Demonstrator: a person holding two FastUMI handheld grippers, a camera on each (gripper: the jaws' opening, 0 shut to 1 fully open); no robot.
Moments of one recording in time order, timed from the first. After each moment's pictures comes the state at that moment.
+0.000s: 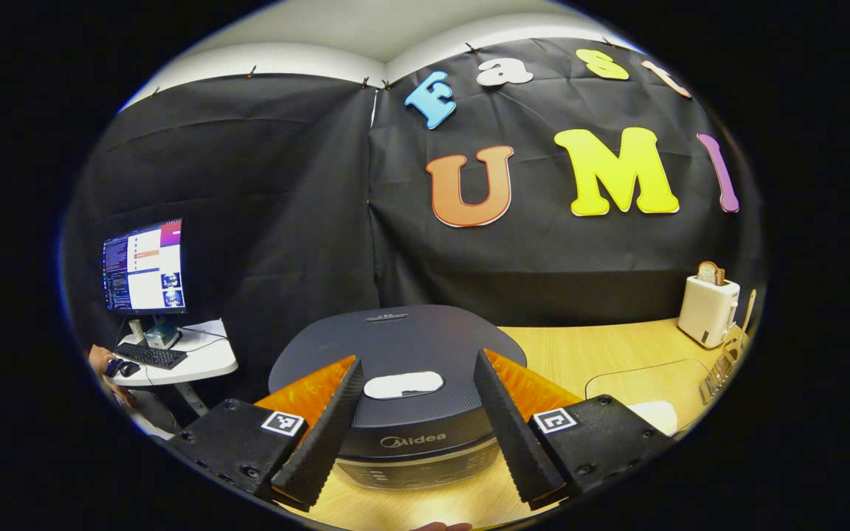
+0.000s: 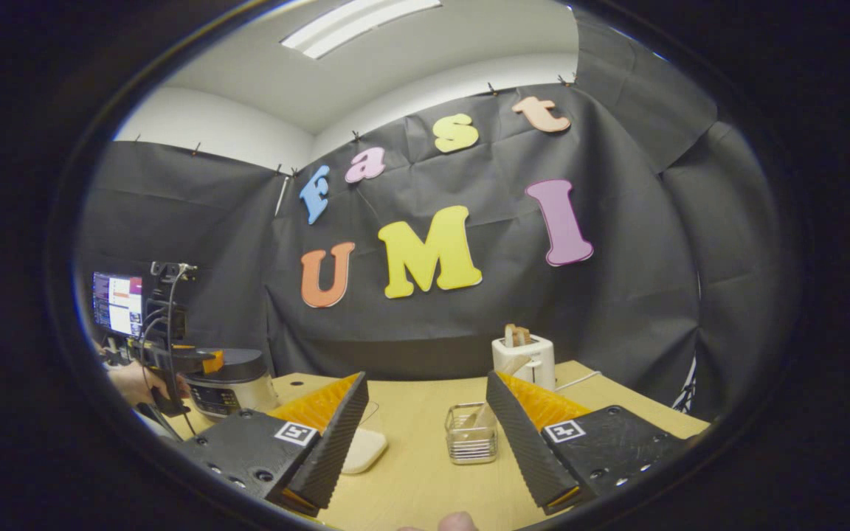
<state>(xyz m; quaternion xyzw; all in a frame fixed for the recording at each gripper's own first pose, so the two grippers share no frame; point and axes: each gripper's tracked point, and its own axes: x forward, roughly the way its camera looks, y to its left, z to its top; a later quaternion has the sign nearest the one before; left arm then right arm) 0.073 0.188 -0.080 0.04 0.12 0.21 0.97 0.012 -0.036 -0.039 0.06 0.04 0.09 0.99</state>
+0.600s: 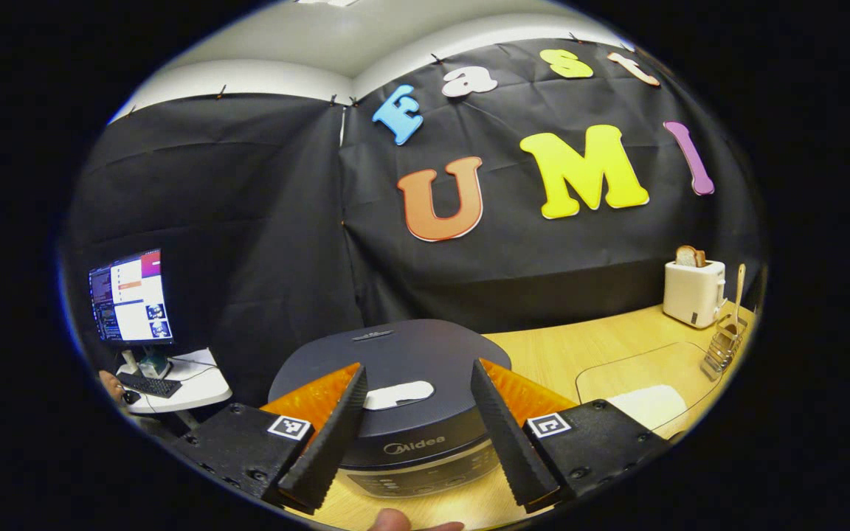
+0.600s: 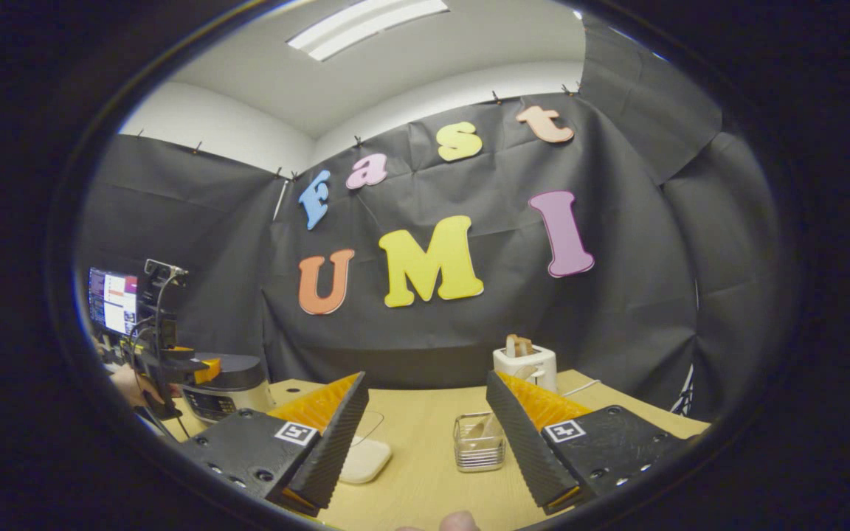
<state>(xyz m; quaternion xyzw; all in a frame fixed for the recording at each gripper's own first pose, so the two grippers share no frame) 0.069 0.173 -0.061 0.09 0.10 0.17 0.98 0.021 -0.024 -0.019 0.06 0.01 0.07 1.00</state>
